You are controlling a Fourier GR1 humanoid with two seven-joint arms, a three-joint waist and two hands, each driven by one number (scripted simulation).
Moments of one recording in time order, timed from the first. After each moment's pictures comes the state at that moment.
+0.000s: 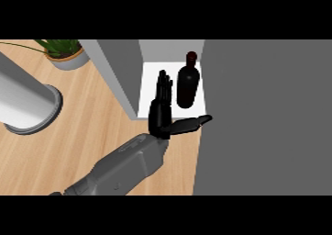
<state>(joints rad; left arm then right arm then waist) -0.80 0.02 -0.94 -0.73 1.42 0.55 -0.96 -0.09 -0.06 0.04 -2.35 -0.21 0.17 0.49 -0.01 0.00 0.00</state>
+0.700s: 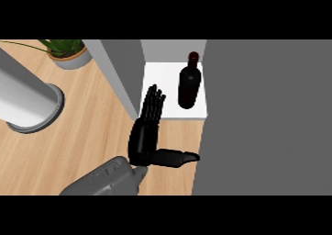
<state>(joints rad) -0.55 0.22 -0.96 -1.20 1.17 0.58 -0.85 -0.08 -0.06 0.04 -2.35 -0.17 0.17 0.48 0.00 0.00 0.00</state>
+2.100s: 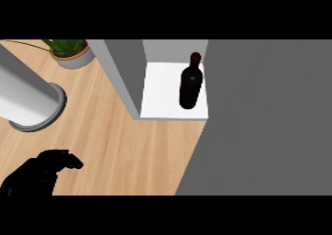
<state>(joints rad) 0.04 0.93 -0.74 -1.91 1.13 0.28 -0.84 -0.02 -0.06 0.48 -2.40 -0.28 0.31 0.62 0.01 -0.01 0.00</state>
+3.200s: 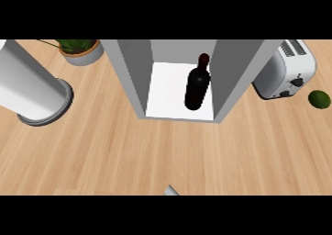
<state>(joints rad) 0.40 1.20 -0.43 -1.79 1.27 -0.11 -0.98 -0.43 -0.15 0.86 -2.34 0.01 -0.34 0.66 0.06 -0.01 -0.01</state>
